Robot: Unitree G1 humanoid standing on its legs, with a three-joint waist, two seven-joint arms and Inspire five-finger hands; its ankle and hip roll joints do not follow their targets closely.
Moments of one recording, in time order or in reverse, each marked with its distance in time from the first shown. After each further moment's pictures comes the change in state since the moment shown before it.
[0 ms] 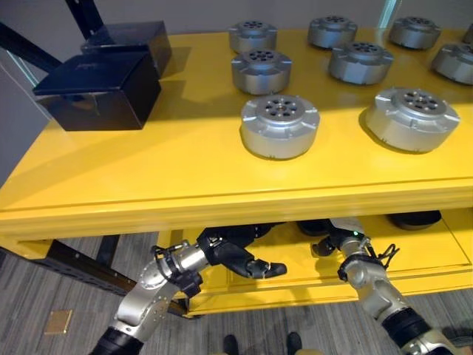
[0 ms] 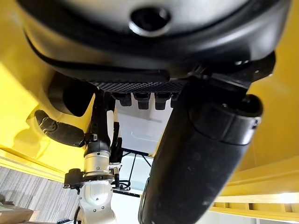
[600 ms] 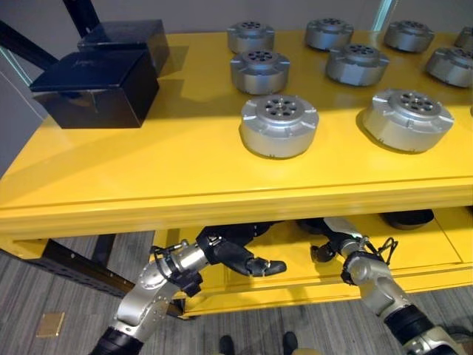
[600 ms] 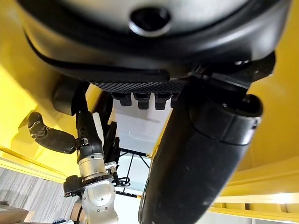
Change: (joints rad) left arm 0.000 -0.001 0.001 -0.001 0.000 0.000 0.005; right arm -0.026 -0.011 -0.004 -0.017 0.007 0.078 0.304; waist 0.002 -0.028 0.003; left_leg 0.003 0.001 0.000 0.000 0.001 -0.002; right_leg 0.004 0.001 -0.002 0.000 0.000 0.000
